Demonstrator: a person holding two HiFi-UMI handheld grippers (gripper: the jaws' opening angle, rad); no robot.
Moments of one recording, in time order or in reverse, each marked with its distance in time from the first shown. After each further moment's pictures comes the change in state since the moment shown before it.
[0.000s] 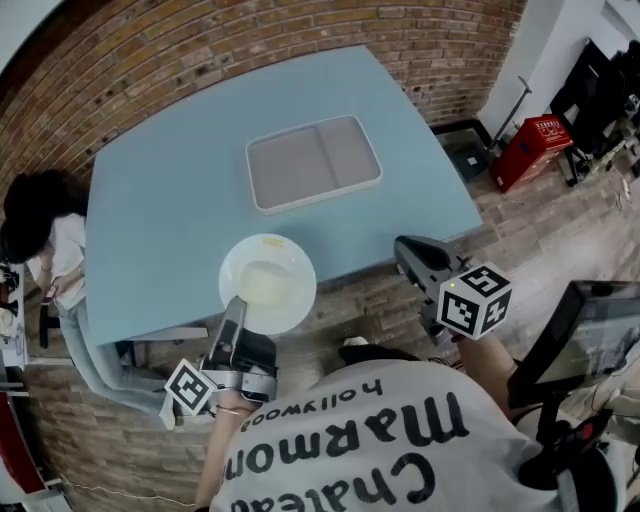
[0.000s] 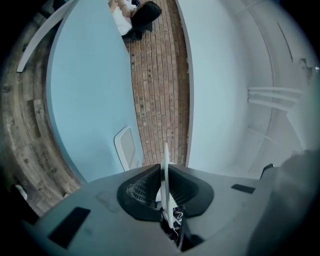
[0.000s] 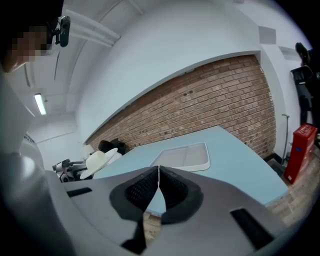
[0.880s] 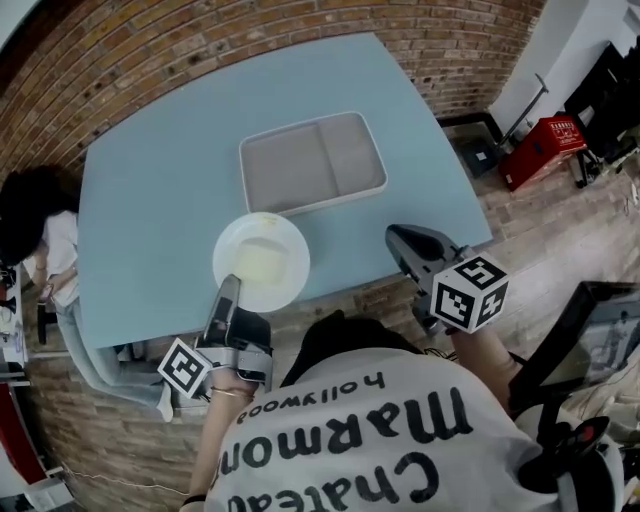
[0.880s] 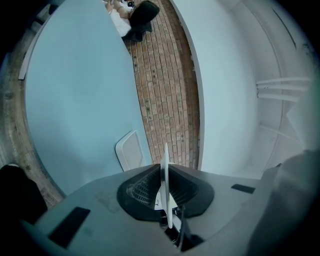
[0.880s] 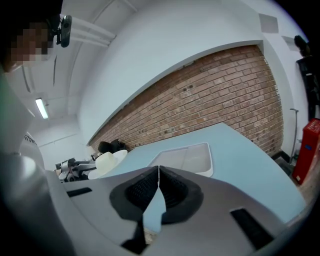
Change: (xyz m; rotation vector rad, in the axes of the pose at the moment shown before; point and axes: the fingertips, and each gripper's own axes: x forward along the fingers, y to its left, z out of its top) left arm 0.075 0.029 0.023 0.025 -0.055 0.104; right arm 0.057 -0.040 0.021 0.019 0.020 0.050
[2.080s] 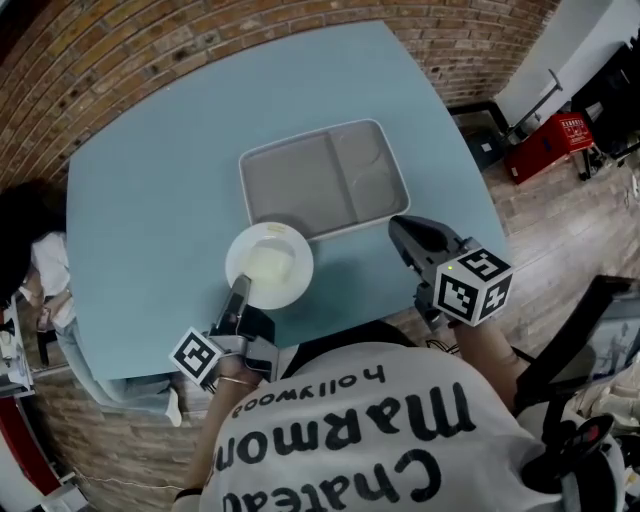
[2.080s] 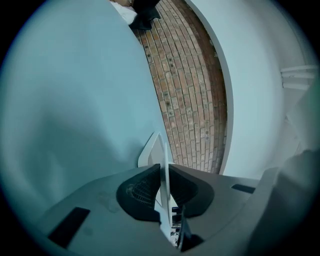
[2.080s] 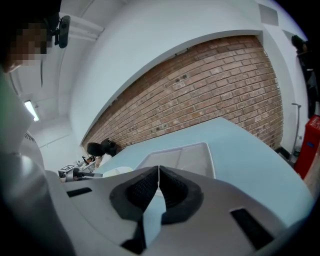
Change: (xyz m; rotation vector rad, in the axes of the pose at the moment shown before) left arm 0.077 0.090 0.045 -0.025 0.074 0.206; right arm 0.091 -0.049 0.023 0.050 0.052 -0.048
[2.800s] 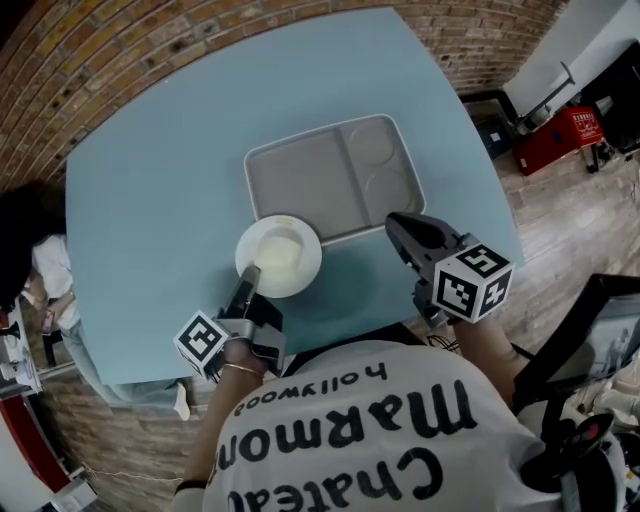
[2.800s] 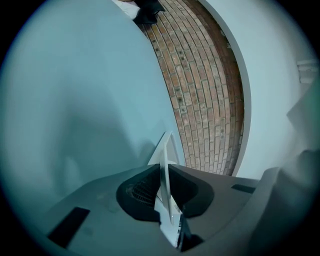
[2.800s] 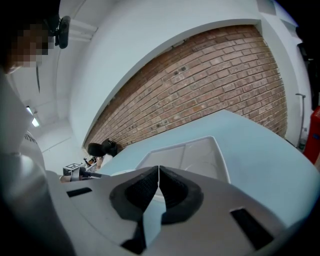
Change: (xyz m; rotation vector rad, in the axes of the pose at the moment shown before) left arm 0.031 0.025 0.019 -0.019 0.043 0.139; right arm 0.042 0.003 -0.006 0.043 0.029 0.027
